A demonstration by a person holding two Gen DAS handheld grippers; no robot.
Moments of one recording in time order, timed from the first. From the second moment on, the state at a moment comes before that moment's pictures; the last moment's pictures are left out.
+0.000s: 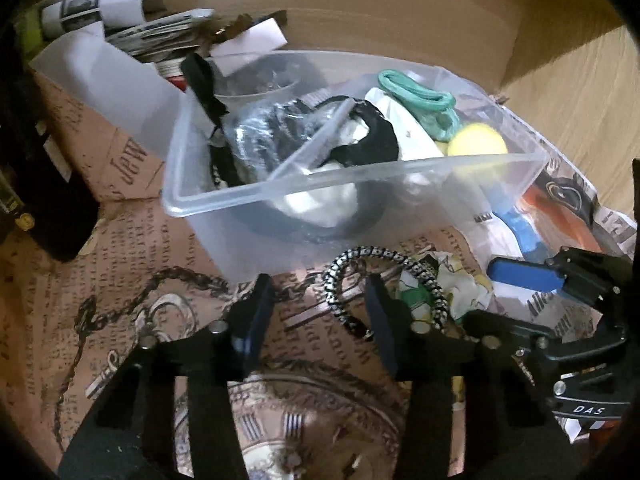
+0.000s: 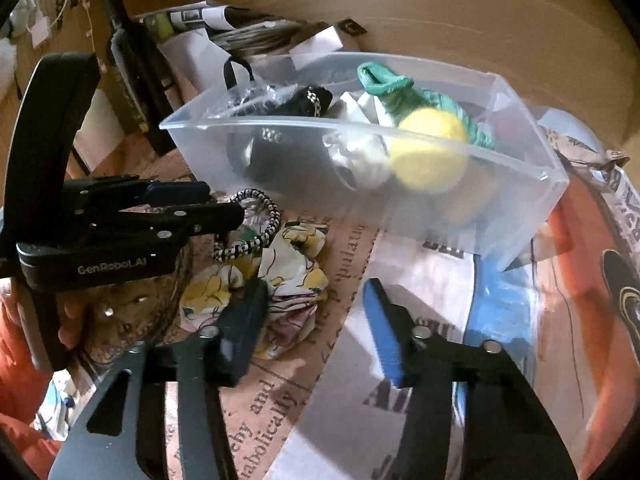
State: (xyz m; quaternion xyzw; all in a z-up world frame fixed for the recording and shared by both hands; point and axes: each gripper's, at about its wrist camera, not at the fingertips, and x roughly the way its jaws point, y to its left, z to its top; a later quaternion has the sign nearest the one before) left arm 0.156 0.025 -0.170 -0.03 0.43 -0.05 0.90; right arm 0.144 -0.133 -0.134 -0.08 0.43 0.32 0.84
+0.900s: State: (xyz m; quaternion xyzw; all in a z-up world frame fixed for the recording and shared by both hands) left arm 0.101 0.027 -0.107 -0.03 0.33 -0.04 0.94; right arm 0.130 -0.178 -0.060 -0.04 0.31 0.28 0.91
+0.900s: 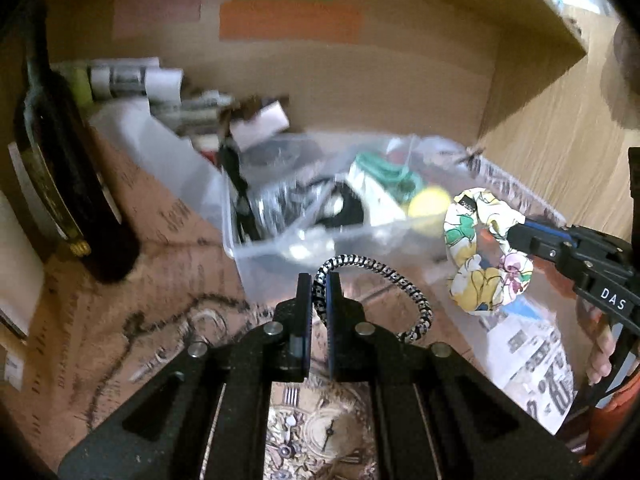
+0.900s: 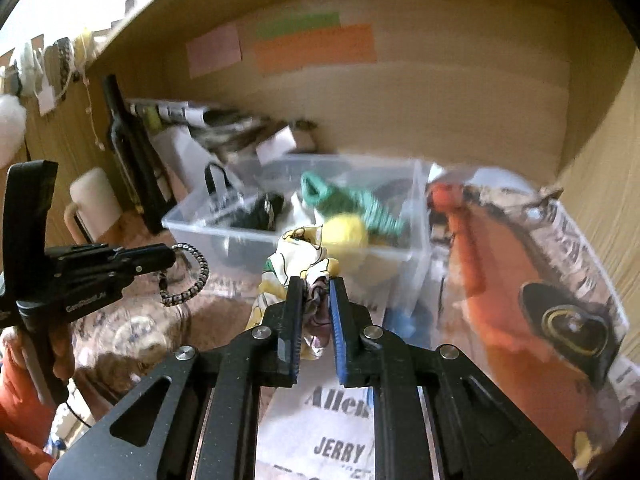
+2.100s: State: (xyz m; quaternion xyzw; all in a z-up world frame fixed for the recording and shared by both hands) left arm 0.187 0.046 -0.098 -0.04 0.32 0.00 0.95; right arm 0.211 -0.128 -0.071 -0.04 0.33 0.29 0.90
